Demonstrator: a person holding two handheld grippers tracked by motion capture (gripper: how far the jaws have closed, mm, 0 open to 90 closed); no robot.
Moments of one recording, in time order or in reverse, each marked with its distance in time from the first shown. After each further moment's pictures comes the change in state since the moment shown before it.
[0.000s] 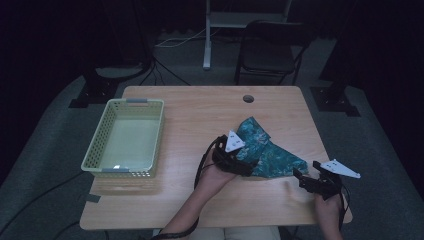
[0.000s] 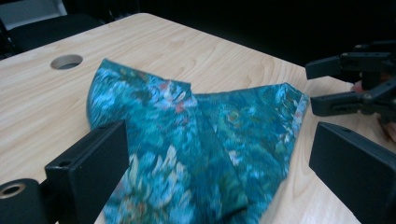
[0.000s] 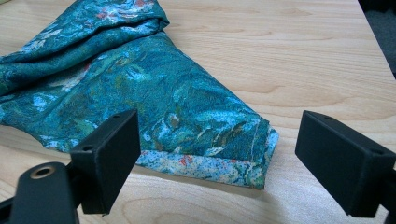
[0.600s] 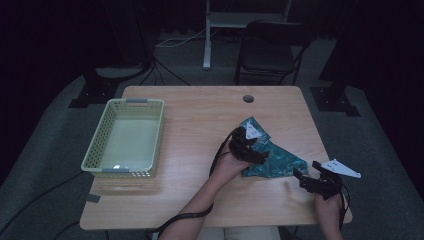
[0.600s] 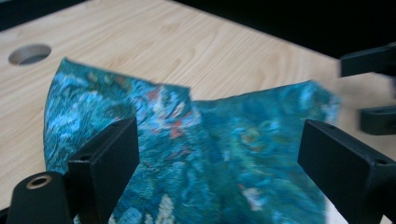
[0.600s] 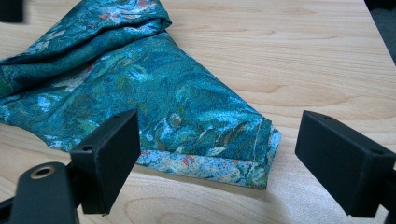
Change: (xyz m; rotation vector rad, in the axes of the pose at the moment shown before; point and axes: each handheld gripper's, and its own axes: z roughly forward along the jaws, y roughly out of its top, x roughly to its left) left arm 0.010 0.009 0.069 0.112 -0.017 -0.007; right arm -0.002 0.000 0.000 0.001 0.017 0.008
